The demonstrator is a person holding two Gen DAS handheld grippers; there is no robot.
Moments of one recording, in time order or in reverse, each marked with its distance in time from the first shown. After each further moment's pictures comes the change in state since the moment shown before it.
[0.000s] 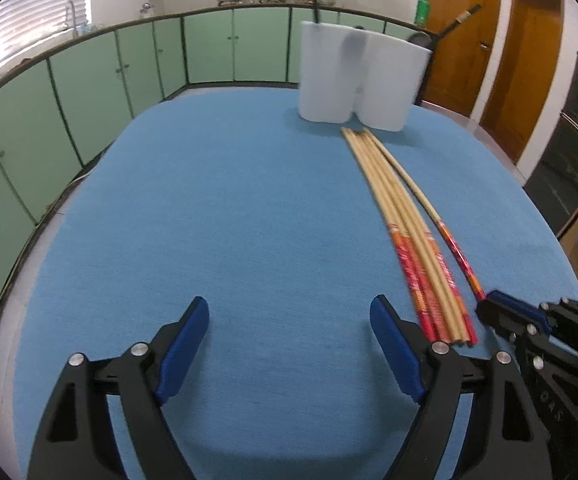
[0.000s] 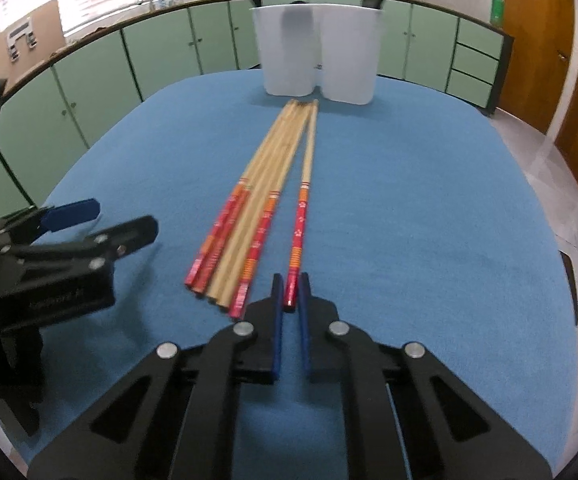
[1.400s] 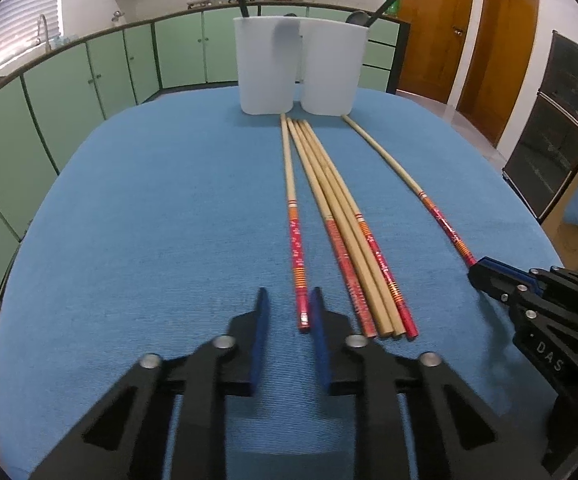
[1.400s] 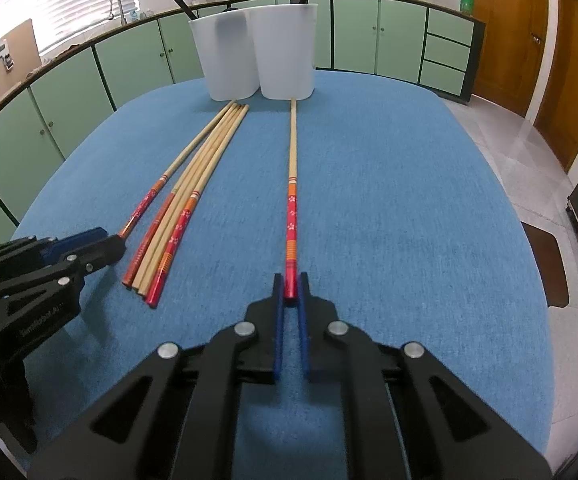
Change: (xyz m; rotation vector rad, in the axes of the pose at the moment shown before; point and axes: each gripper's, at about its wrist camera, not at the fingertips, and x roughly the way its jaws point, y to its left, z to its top) left arm 0.006 -0.040 -0.001 0.063 0.008 -0.052; right arm -0.005 -0.042 -0.010 0.075 -0.010 -0.038
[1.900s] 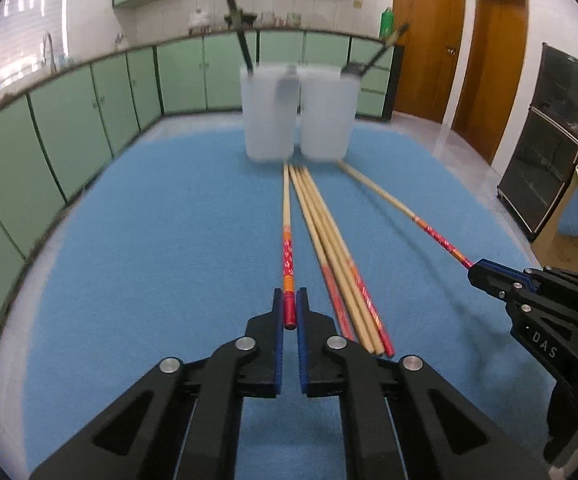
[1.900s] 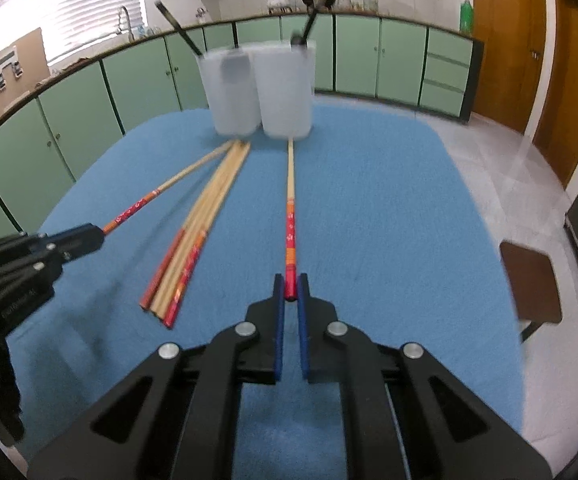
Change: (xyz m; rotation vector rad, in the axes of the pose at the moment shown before) left arm -0.051 0.003 0.015 0.019 -0.112 0.010; right arm -0.038 -0.005 0.014 -0.027 -0.093 0.001
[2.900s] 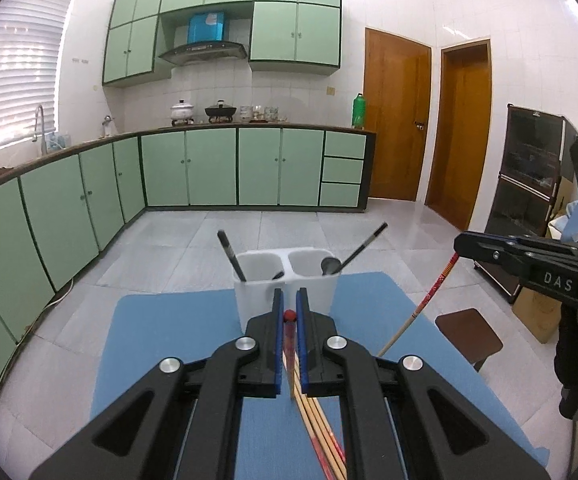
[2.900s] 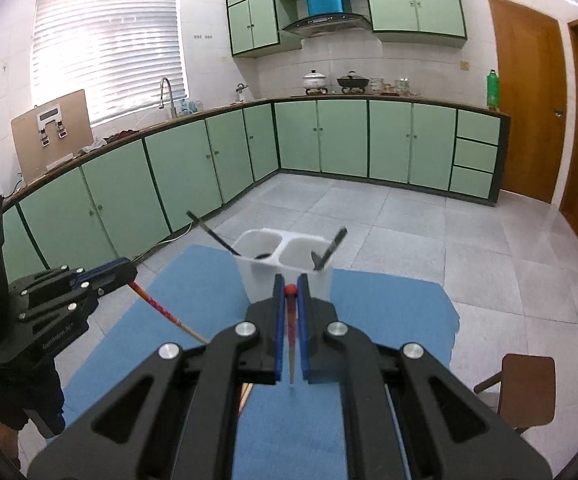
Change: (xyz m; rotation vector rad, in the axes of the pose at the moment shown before) left arm -0.067 0.019 0.135 0.045 -0.309 -0.083; right arm -0.085 -0.026 0.172 -0.043 -0.242 0.150
